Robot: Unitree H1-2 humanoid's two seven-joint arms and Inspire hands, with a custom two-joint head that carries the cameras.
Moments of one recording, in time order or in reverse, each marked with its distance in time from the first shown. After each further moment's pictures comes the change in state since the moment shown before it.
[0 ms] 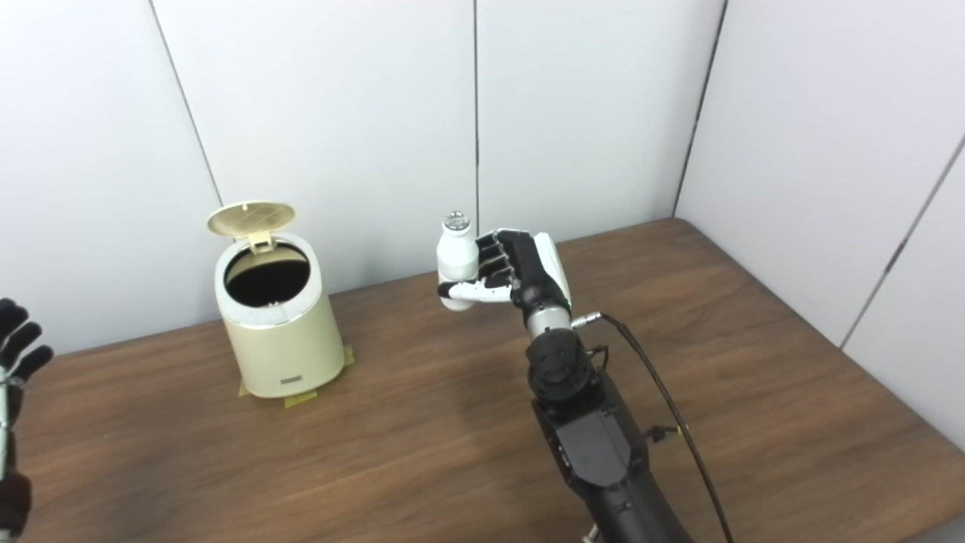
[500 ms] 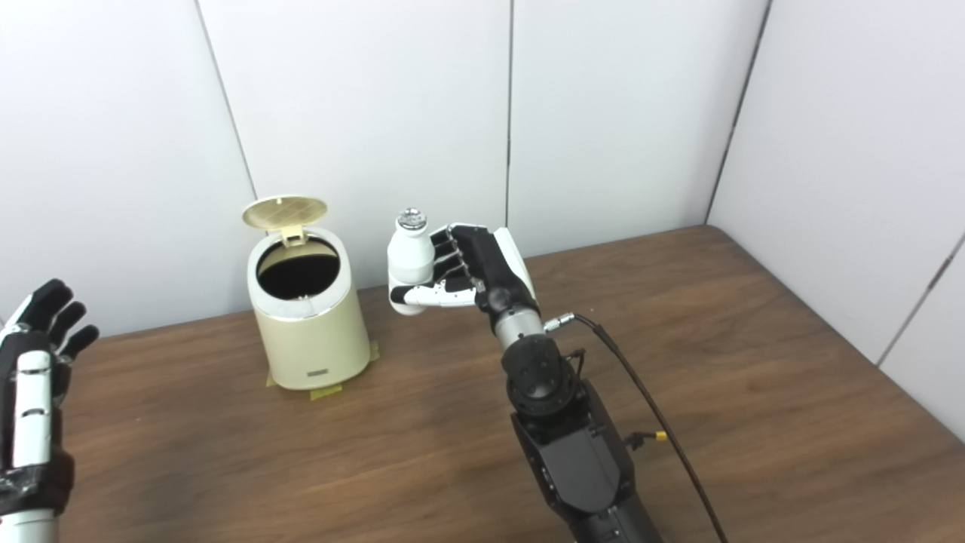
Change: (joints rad) left arm 0.005 0.012 -0.015 0.040 0.003 -0.088 -0.031; right arm -0.015 0.084 0.058 -0.110 0.004 0.030 0.071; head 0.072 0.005
